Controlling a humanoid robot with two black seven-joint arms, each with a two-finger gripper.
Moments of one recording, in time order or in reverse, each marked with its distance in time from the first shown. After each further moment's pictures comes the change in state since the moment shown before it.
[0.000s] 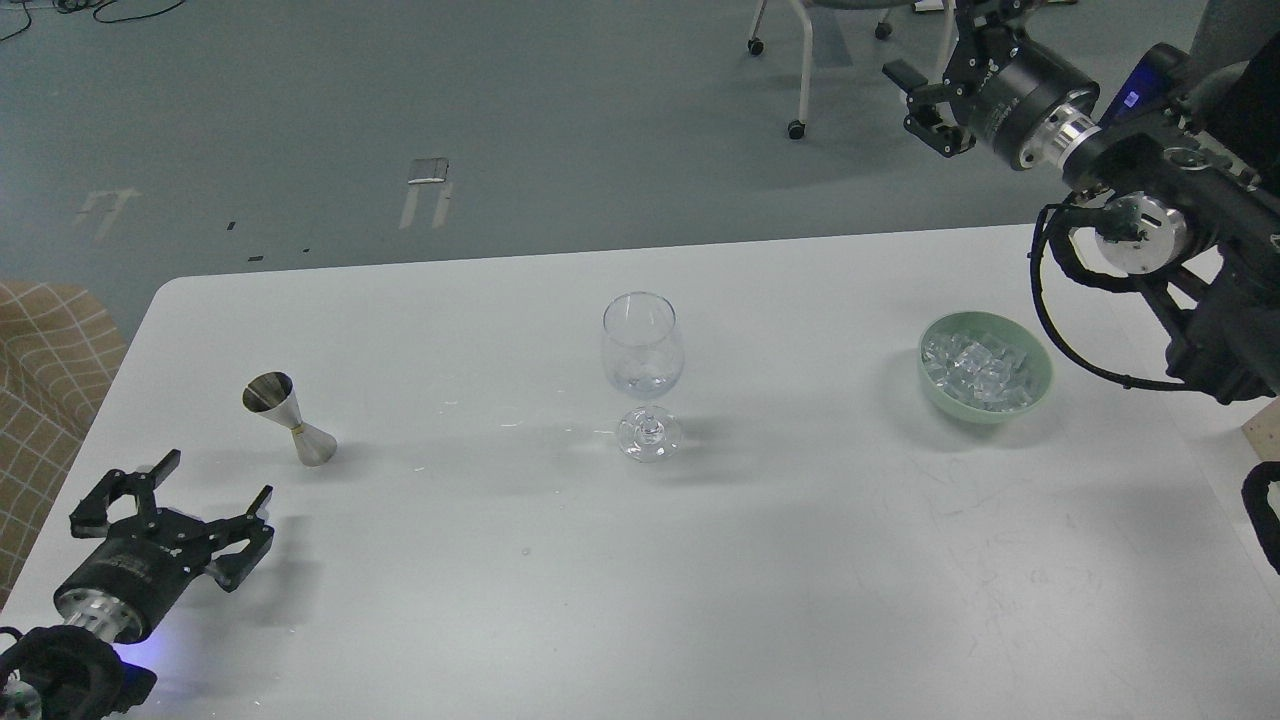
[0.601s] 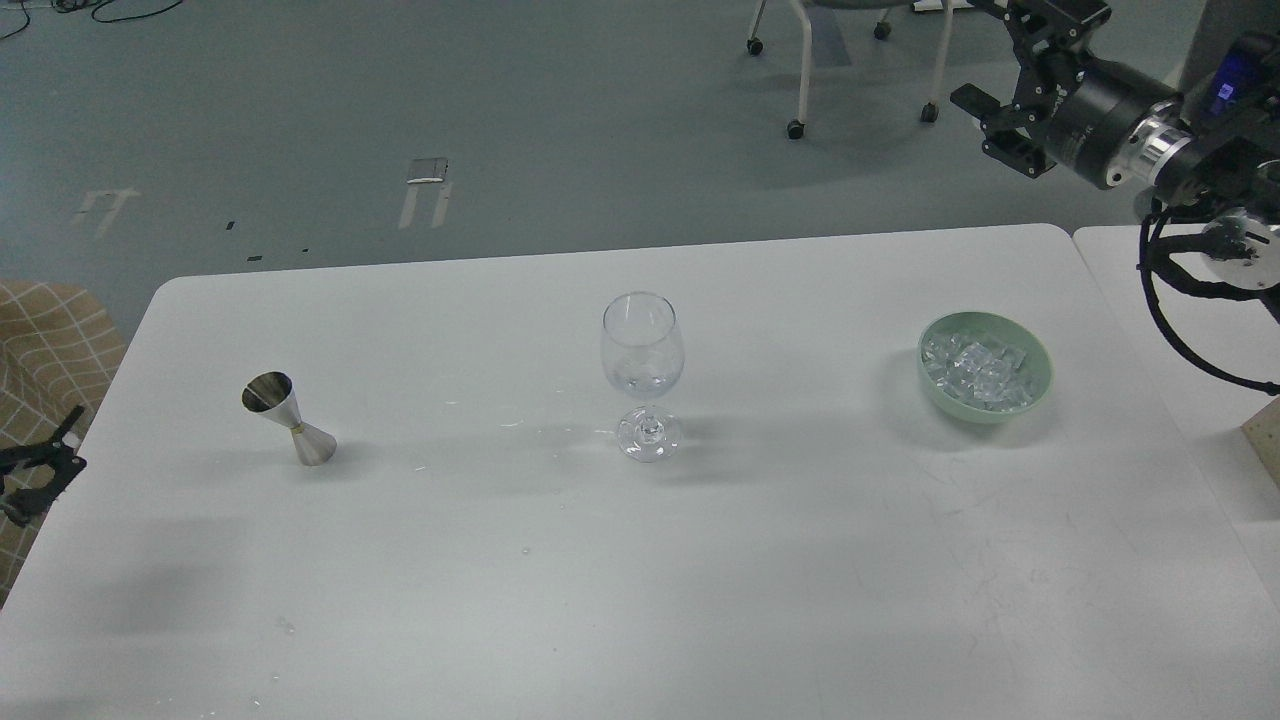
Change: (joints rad) left arm -0.177 0.270 -0.116 -0.004 0.206 -0.123 0.000; right arm -0.046 -0.274 -0.123 0.209 -0.214 -0.017 0.002
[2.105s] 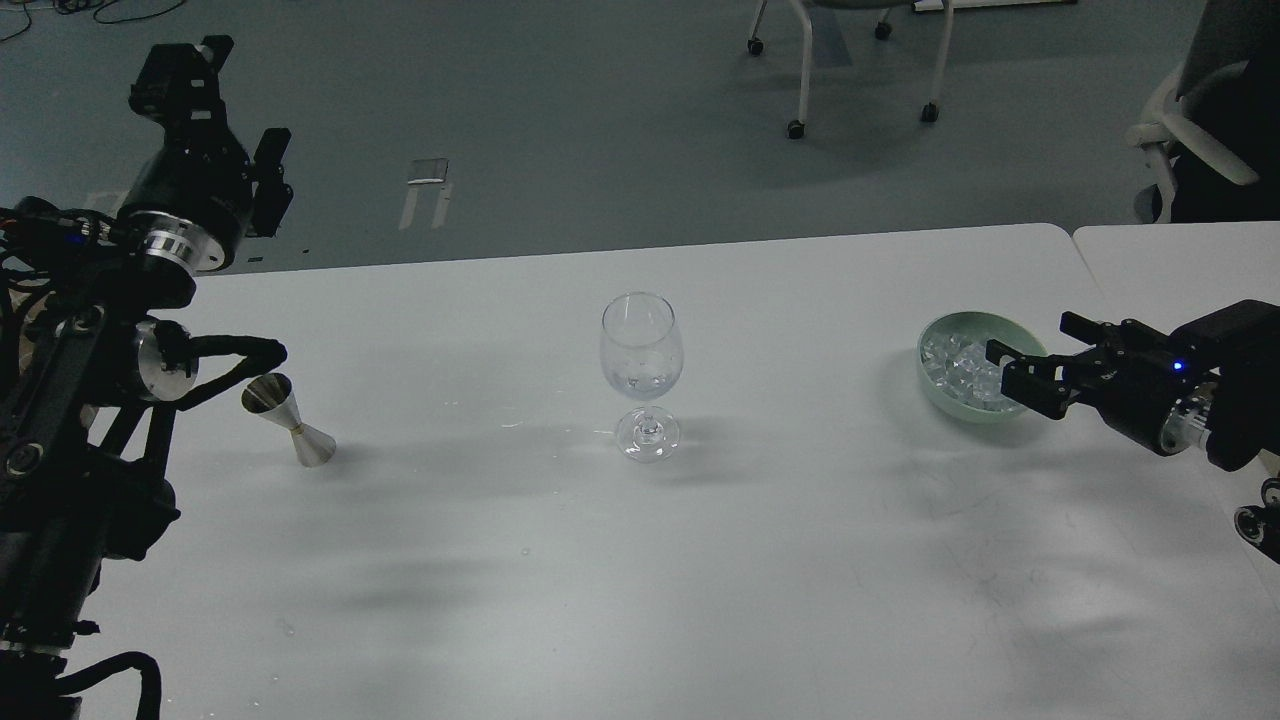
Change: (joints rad) left arm -0.542 -0.193 0.598 -0.031 0.658 0.433 -0.471; right arm -0.430 -0.076 -0.059 0.103 -1.228 -0.519 0.098
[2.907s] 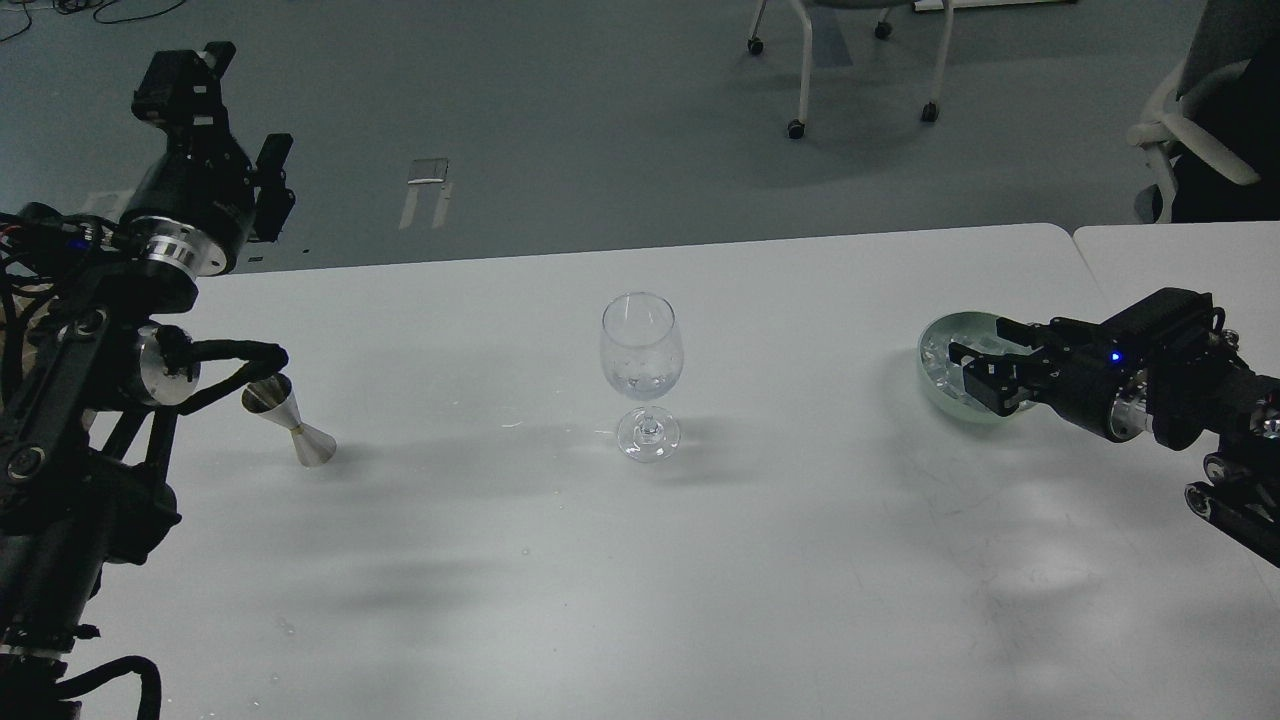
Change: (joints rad) left arm 0.008 0.001 0.001 0.002 -0.005 0.000 -0.003; right arm 0.152 0.074 -0.206 -0.129 -0.004 0.001 0.000
